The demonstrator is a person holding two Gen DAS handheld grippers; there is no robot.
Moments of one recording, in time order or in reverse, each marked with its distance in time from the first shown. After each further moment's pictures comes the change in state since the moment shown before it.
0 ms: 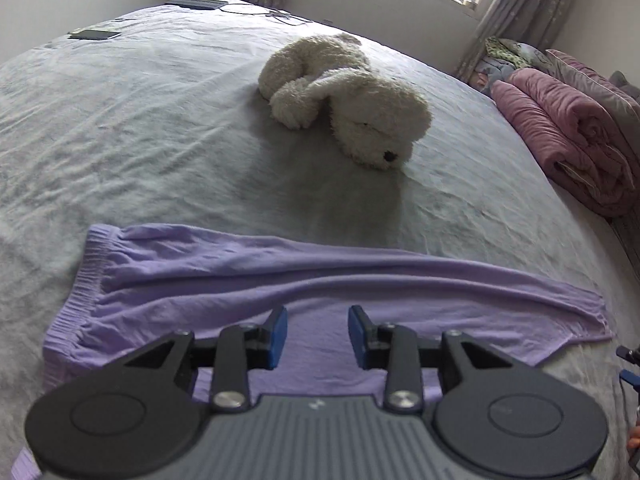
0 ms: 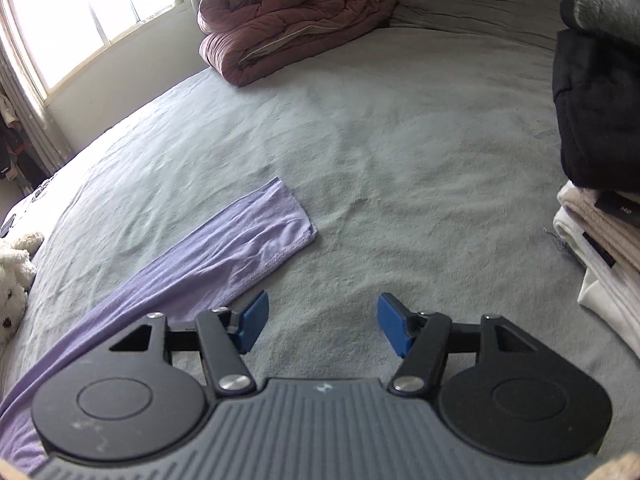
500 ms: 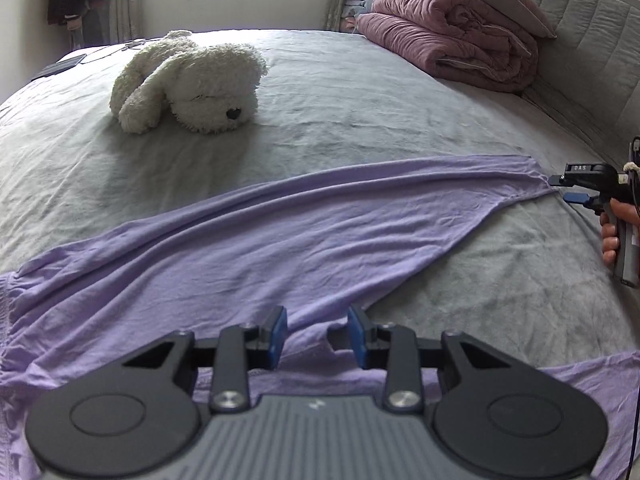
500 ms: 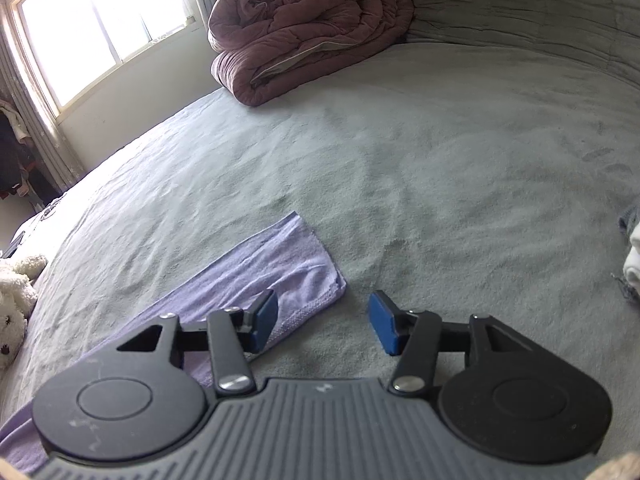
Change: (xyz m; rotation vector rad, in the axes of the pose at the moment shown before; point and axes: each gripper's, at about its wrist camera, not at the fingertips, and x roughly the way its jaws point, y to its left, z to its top) left arm 0.006 -0.066 -0.047 0.413 0.006 -0.081; right arm 0.035 0.011 0.012 -0.034 -0.063 0.032
